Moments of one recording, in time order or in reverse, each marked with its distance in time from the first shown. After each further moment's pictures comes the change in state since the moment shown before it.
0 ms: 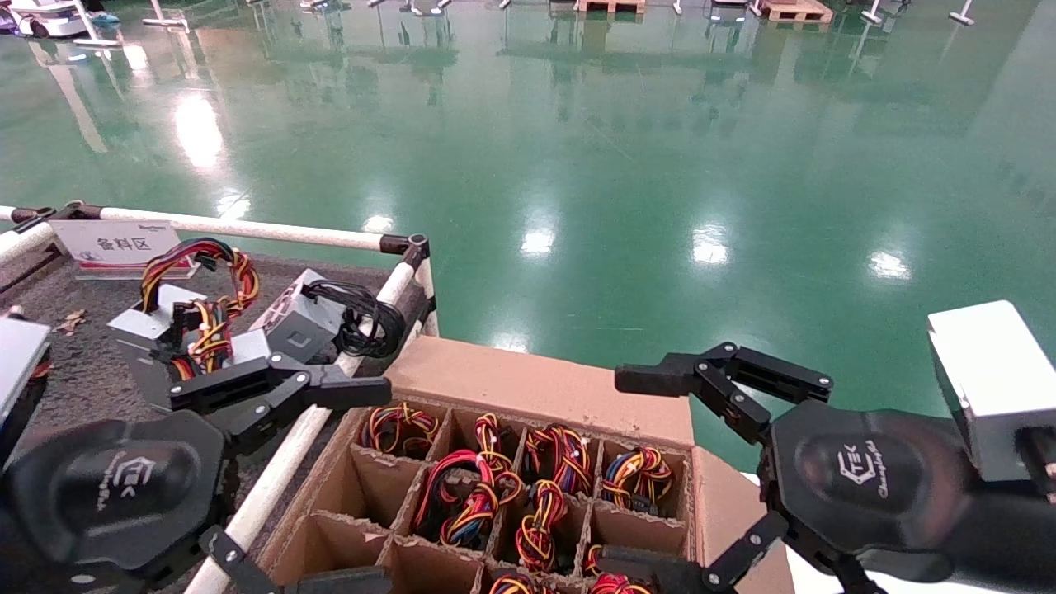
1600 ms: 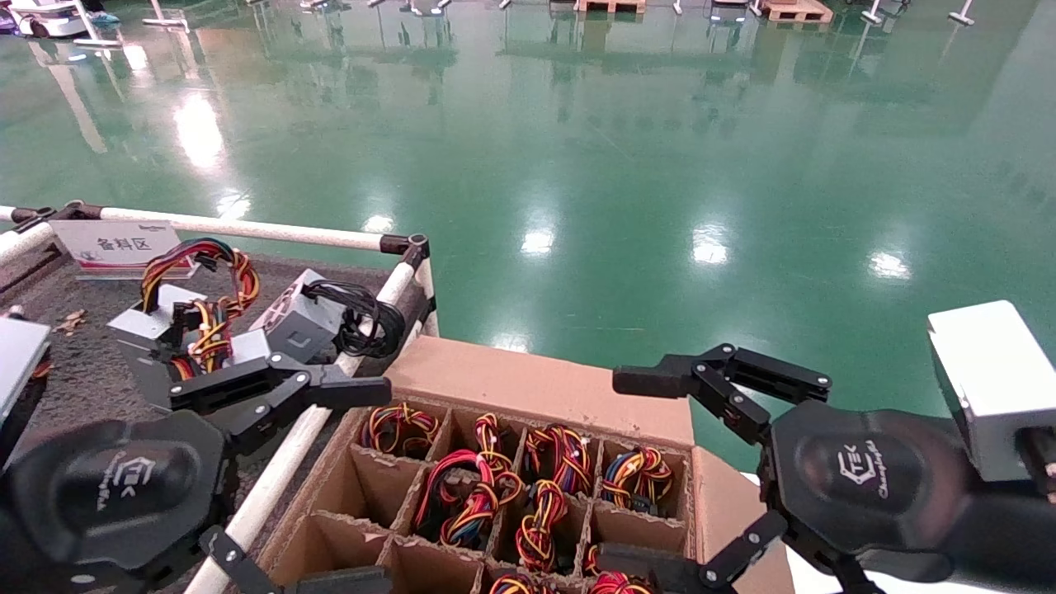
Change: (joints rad) left arm -0.002 0.002 0.005 0.003 0.007 -0.005 -0.004; right arm 0.000 0.000 0.000 0.000 0.000 0.000 0.000
